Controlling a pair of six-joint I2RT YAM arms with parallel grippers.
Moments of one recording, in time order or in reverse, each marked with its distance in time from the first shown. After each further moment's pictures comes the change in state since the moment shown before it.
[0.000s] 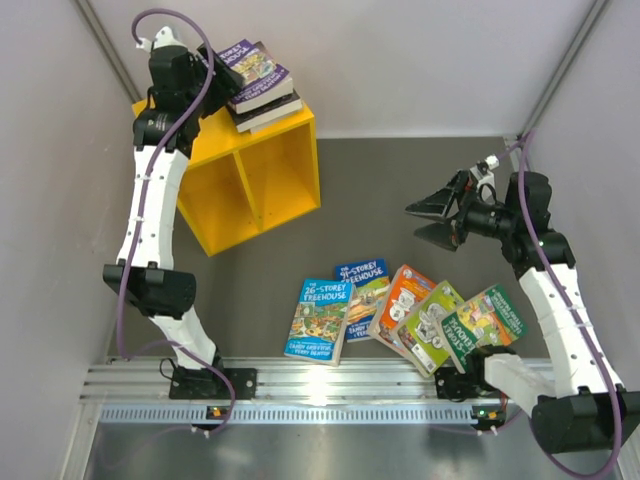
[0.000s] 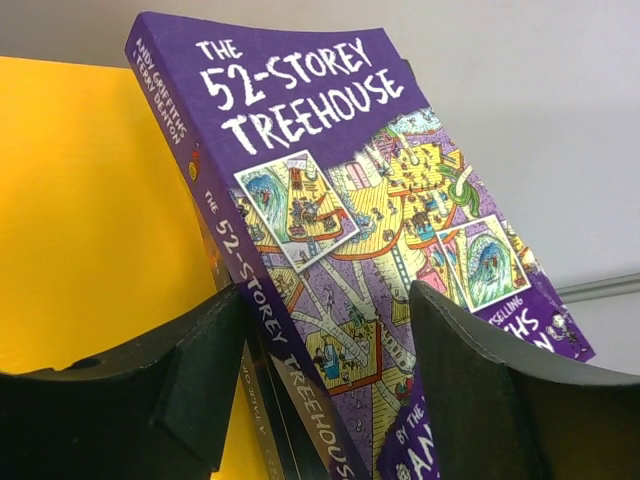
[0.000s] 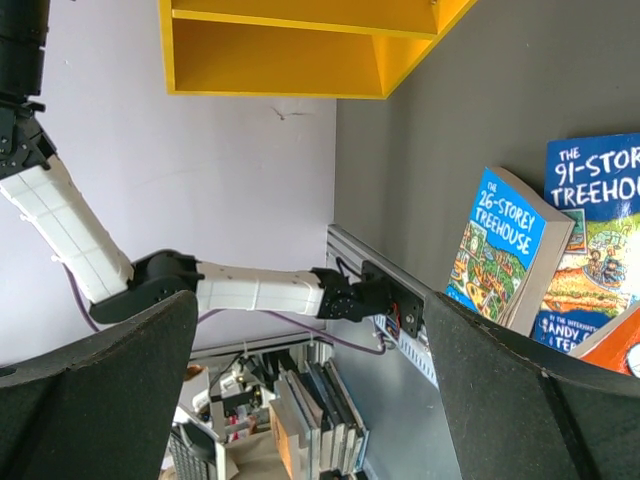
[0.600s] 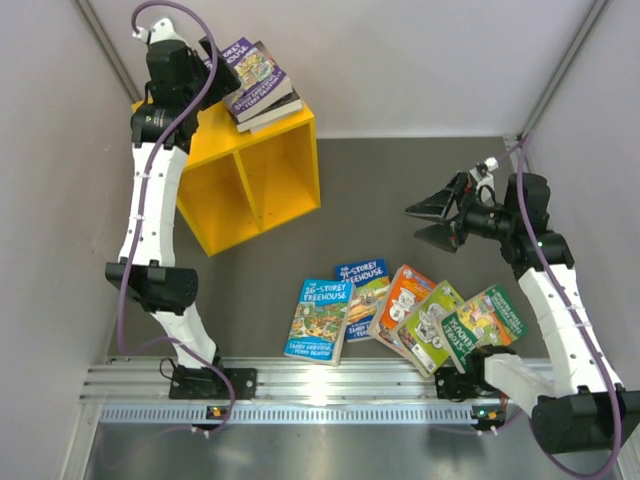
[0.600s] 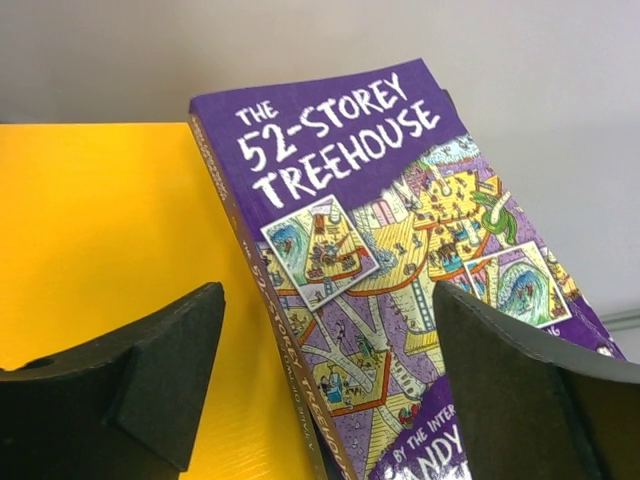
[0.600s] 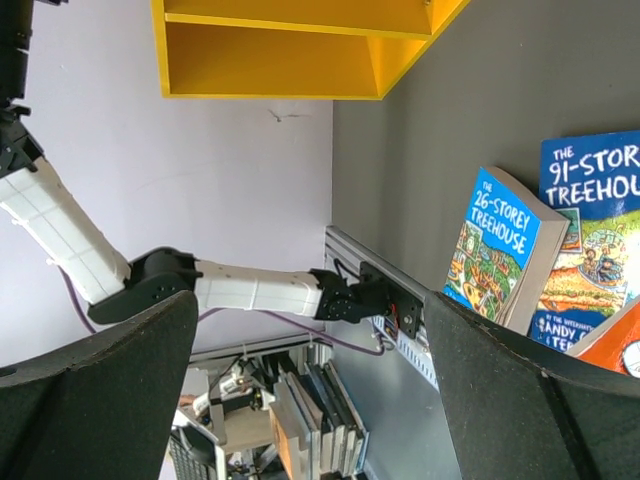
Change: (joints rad) left arm 0.000 0.035 0.086 -0.049 -0.077 0.136; right arm 0.000 0.000 -0.010 -0.001 0.006 0.000
